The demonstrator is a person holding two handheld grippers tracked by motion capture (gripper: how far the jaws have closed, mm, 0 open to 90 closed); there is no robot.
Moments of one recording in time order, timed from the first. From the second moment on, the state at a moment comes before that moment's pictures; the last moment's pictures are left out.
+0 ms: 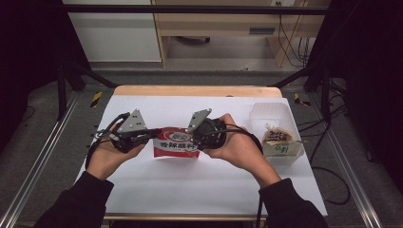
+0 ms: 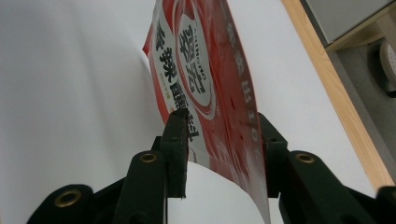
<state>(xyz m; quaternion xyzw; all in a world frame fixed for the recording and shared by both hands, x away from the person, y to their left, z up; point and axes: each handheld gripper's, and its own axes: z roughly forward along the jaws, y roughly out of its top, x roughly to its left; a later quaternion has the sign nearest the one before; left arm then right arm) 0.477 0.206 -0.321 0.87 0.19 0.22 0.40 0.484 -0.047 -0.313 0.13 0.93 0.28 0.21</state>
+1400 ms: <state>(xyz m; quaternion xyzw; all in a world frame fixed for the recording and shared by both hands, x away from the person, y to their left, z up) 0.452 0.261 -0.410 0.83 0.32 0.22 0.41 0.493 -0.077 -0.292 0.14 0.91 0.29 0.26</state>
